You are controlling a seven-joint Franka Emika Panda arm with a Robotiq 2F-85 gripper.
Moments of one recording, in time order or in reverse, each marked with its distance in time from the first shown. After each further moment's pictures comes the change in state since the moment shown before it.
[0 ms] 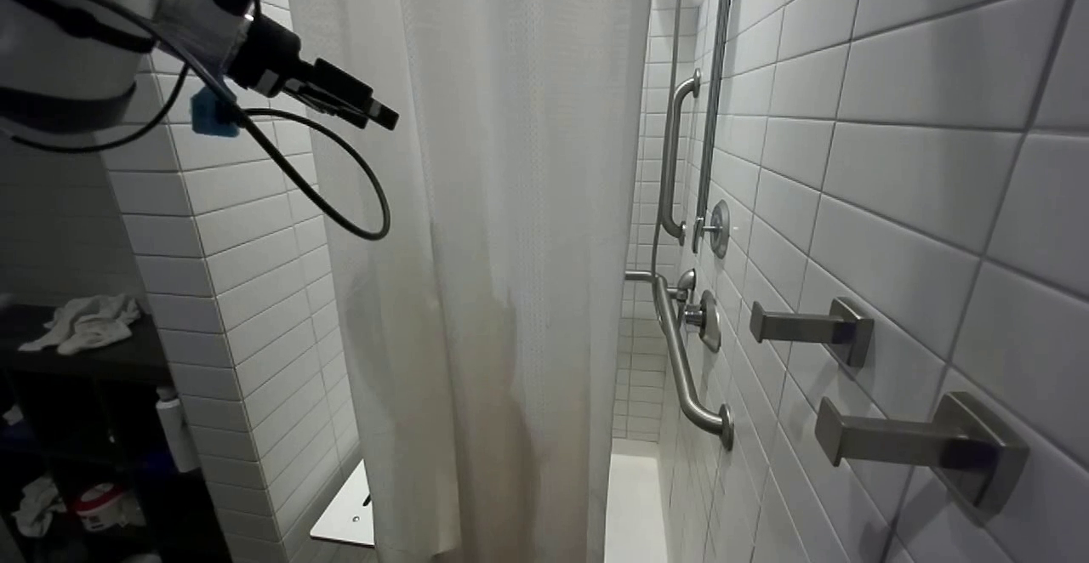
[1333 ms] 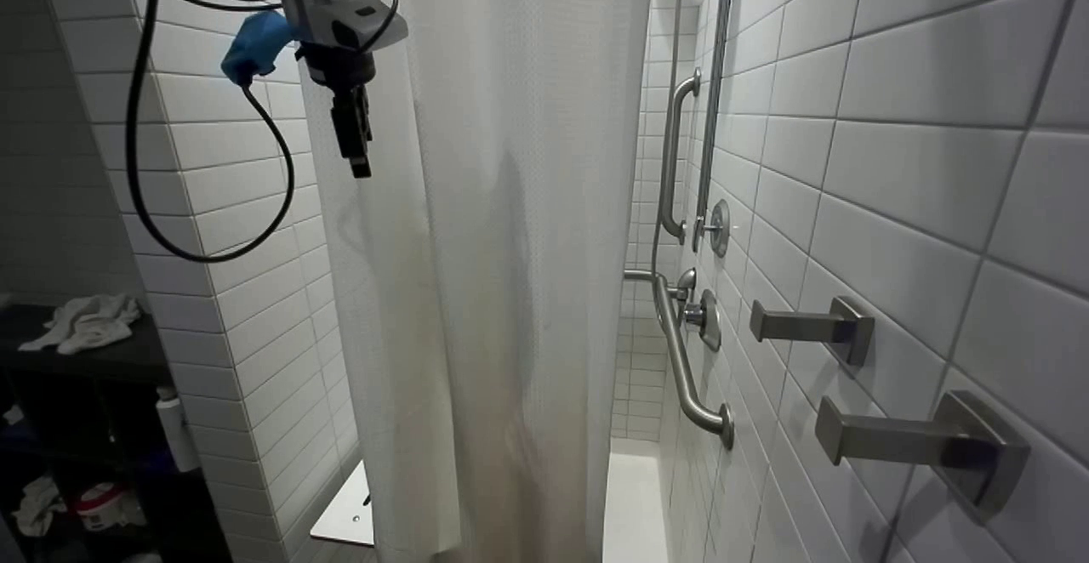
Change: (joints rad) arm -0.139 0.284 0.027 0.296 1.386 -0.256 -0.492
